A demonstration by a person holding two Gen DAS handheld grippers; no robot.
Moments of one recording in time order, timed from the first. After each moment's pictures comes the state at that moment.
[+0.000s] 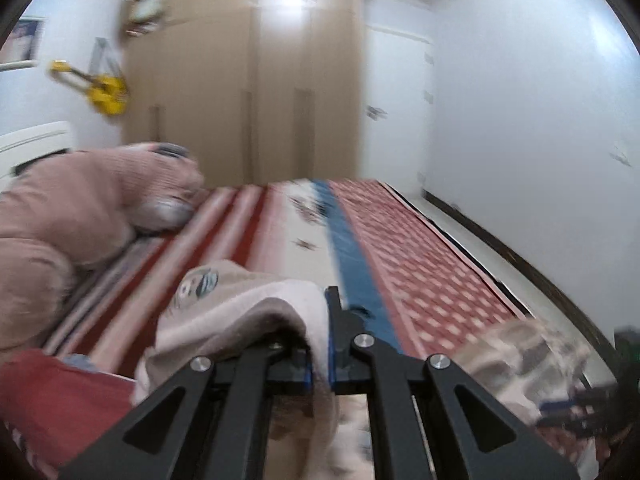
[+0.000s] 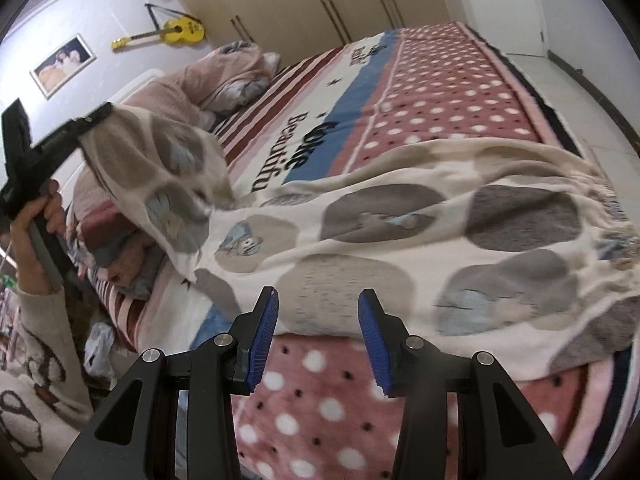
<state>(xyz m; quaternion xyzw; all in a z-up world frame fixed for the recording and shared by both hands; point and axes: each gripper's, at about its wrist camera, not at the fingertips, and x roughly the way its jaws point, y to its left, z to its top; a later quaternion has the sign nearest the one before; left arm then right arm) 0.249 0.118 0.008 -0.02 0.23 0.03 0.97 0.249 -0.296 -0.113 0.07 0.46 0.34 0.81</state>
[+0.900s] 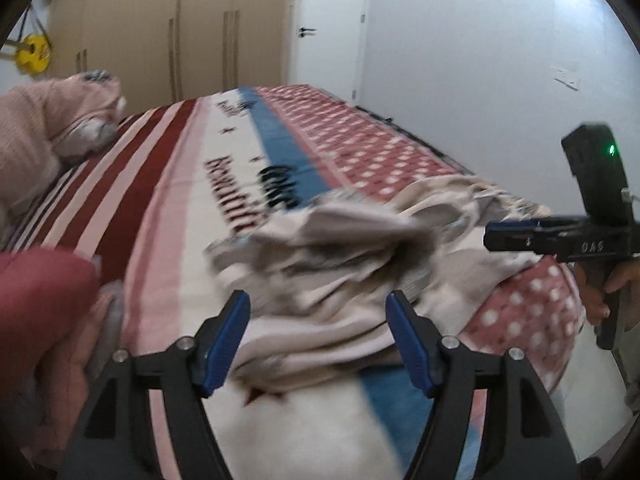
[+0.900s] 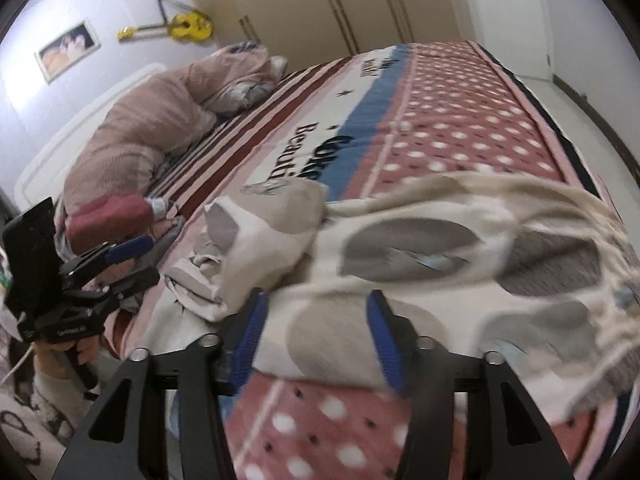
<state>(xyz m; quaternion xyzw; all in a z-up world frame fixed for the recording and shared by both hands) 0.191 0.108 -0.110 -0.02 0.36 -0.08 0.93 0.262 -0.235 -0.110 0.03 0.44 0.34 0.83</state>
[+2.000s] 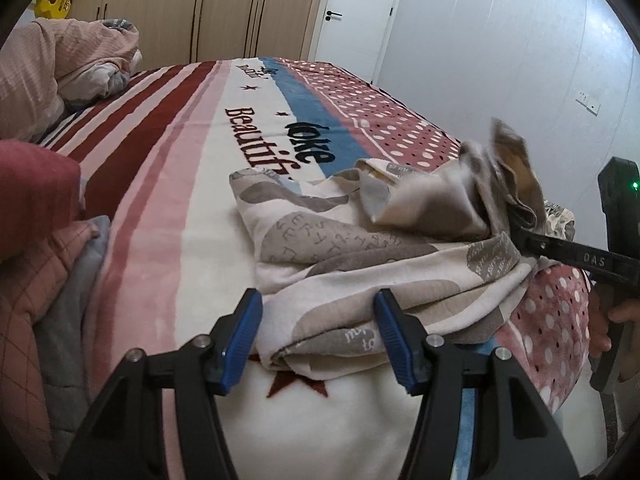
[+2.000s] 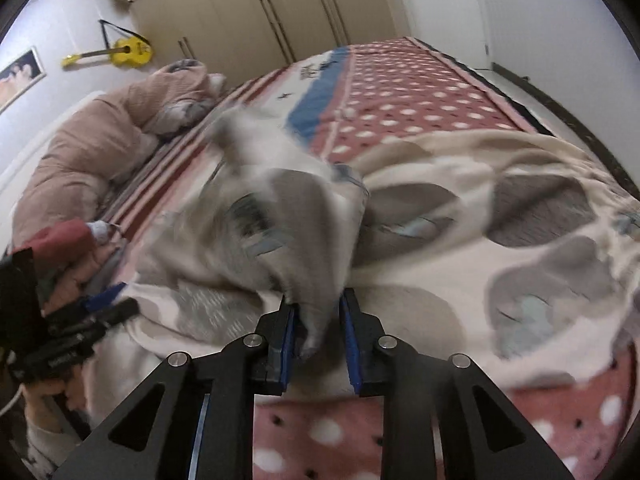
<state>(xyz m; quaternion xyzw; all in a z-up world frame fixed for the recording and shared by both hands) 0.206 0.135 -0.164 -0.07 0.38 -0.08 0.92 0.251 -0.231 -0.147 0.06 0.44 0.22 0.87</state>
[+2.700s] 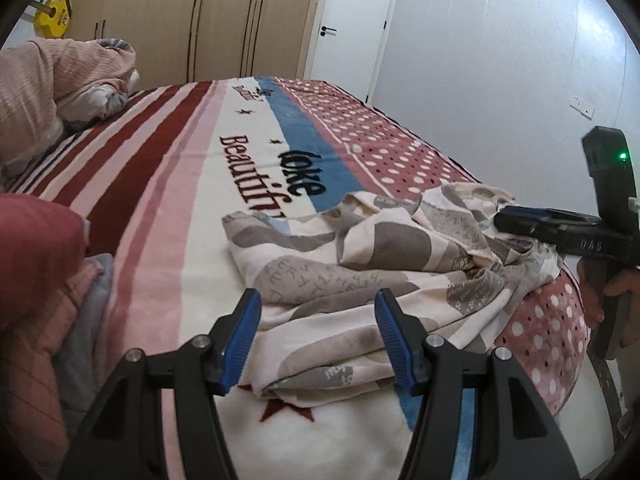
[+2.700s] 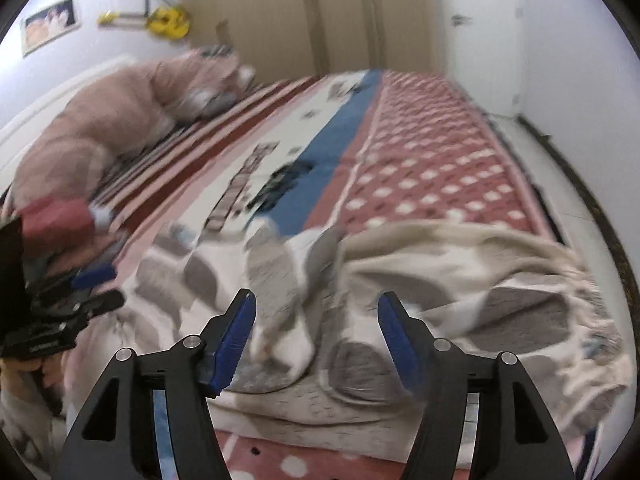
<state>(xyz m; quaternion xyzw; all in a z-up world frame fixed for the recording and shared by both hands) 0.215 0.128 -0.145 -0.07 0.36 -0.08 0.93 0.282 -0.203 -0.114 -0.04 0.41 0.27 0.87</state>
